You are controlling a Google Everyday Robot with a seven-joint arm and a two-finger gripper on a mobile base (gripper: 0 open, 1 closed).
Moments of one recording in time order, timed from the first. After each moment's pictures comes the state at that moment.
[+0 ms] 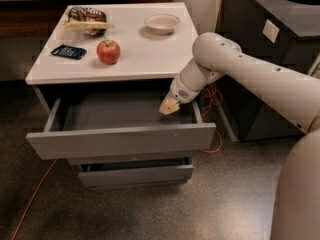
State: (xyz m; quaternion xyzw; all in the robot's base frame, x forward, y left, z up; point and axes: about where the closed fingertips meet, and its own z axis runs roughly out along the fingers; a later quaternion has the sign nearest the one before) arm 0.651 -0.044 0.726 -0.56 0.78 0.17 0.21
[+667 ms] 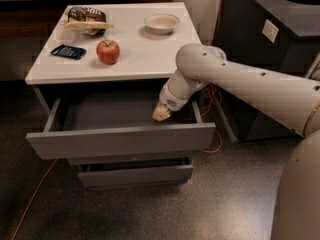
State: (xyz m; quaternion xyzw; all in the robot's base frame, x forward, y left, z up) arm 0.641 -0.017 0.707 -0.57 0.79 0.13 0.20
